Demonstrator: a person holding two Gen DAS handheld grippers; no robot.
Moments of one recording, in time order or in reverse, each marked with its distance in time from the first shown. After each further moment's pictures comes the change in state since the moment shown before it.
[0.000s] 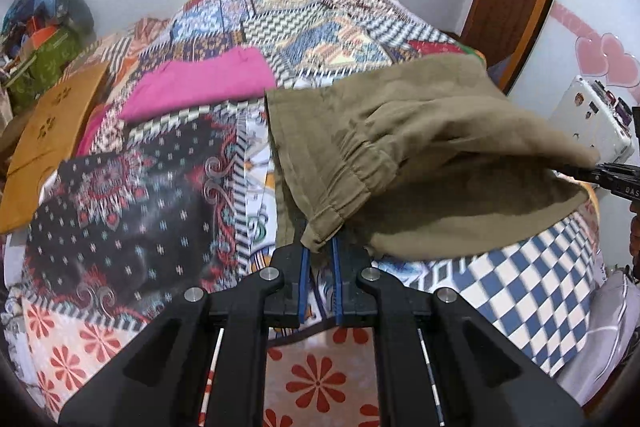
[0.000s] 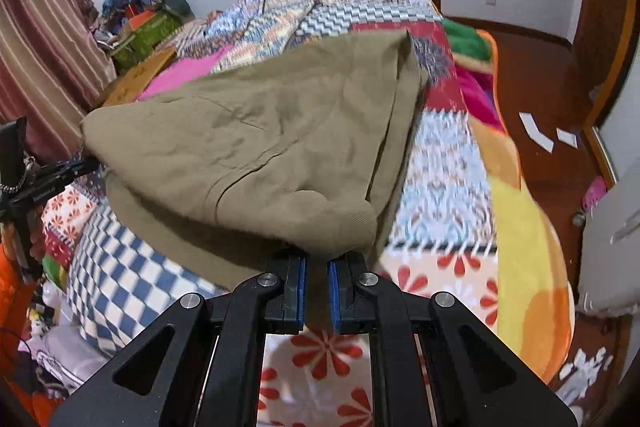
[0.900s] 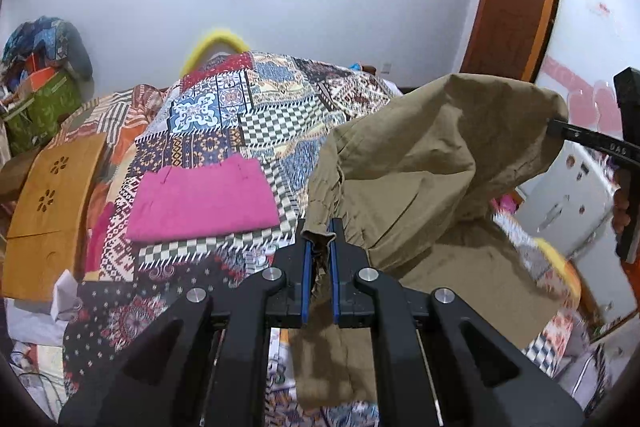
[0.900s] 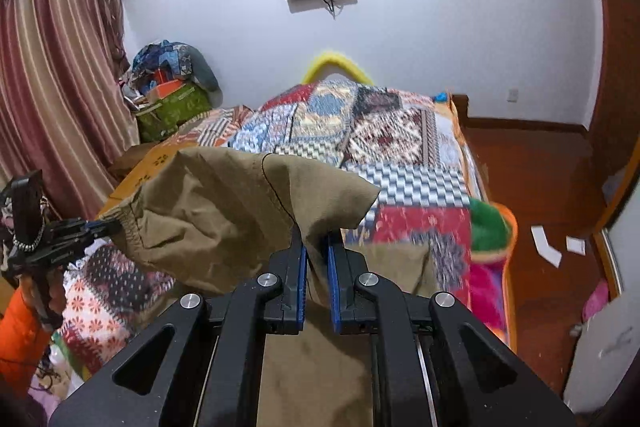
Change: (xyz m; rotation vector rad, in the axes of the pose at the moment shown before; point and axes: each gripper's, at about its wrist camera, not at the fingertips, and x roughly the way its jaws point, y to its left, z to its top) left arm -0.039 0.008 0.122 0.013 -0.207 -0.027; right arm -0.040 0.023 0.160 -0.096 -0.283 0.055
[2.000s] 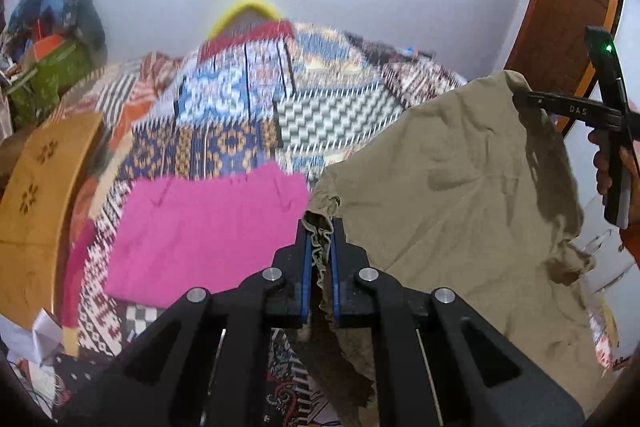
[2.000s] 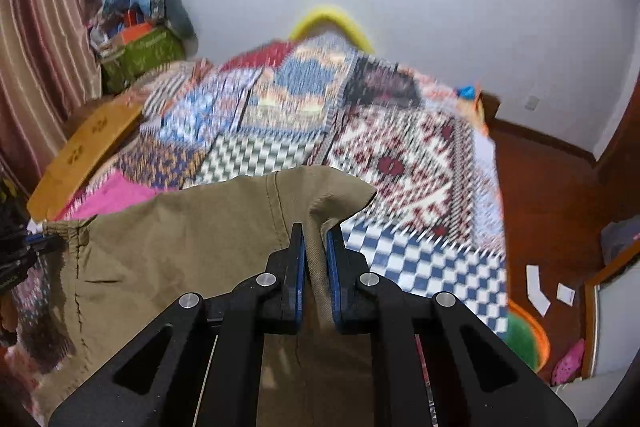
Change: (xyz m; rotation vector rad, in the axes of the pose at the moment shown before) left arm 0.148 0.077 0.065 -0.107 0.061 0.074; right arm 0.199 -0.027 0.105 -0.141 0.143 -0.077
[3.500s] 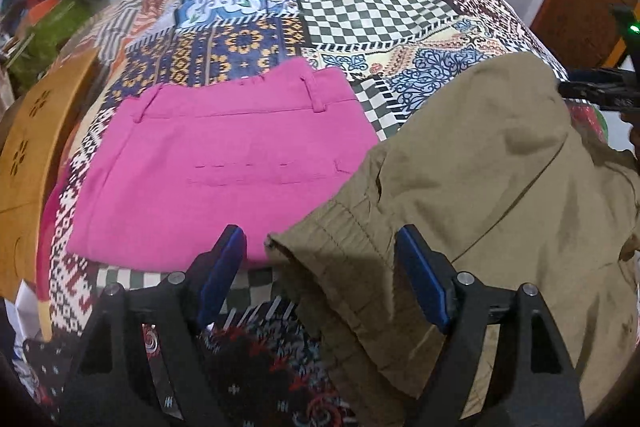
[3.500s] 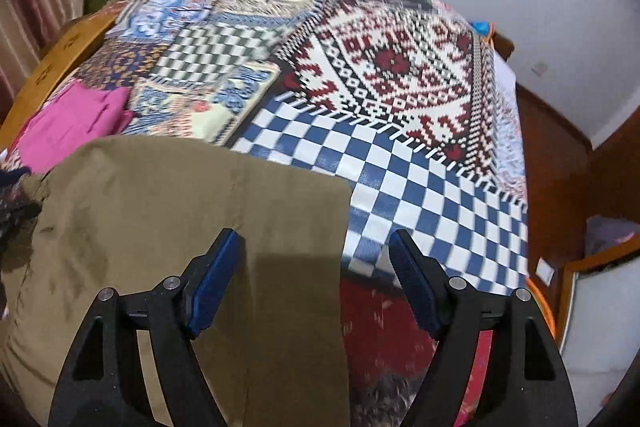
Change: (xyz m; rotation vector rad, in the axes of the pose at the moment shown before) left arm 0.096 0.025 -0.054 0.005 0.263 0.077; right arm 0.087 -0.018 -0.043 -0.093 0.306 -0.058
